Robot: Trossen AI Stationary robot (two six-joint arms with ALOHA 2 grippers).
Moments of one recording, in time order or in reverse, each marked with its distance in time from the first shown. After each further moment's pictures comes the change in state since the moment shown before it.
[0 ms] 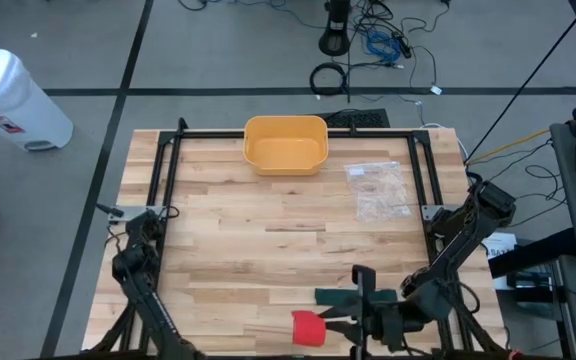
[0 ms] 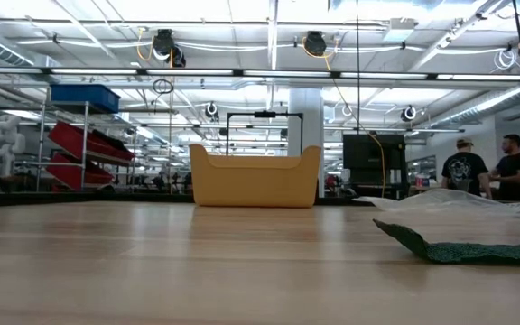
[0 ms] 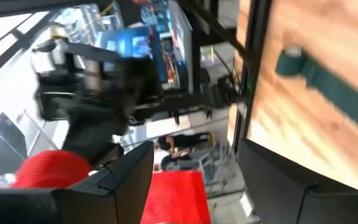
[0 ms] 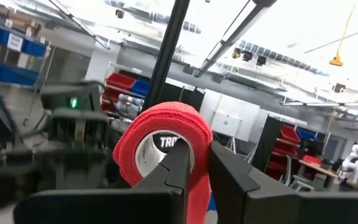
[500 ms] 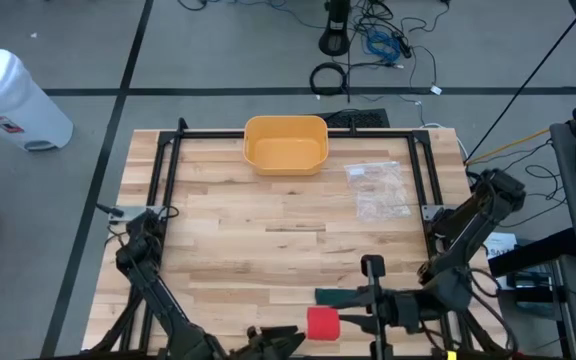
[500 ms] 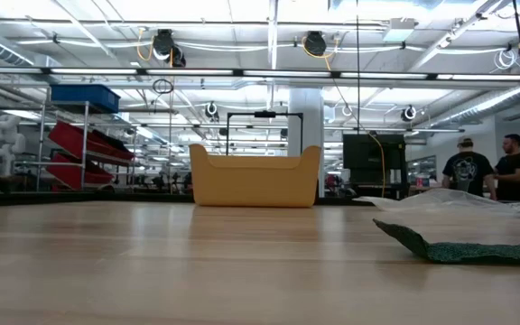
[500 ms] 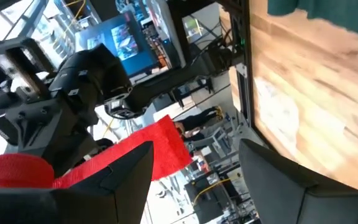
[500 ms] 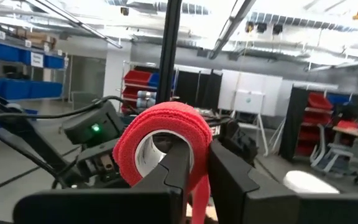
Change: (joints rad) left arm 0.086 -0.046 0.000 -0.217 0.007 0.090; right arm 0.013 -0.148 0.000 -0.264 0.002 0.272
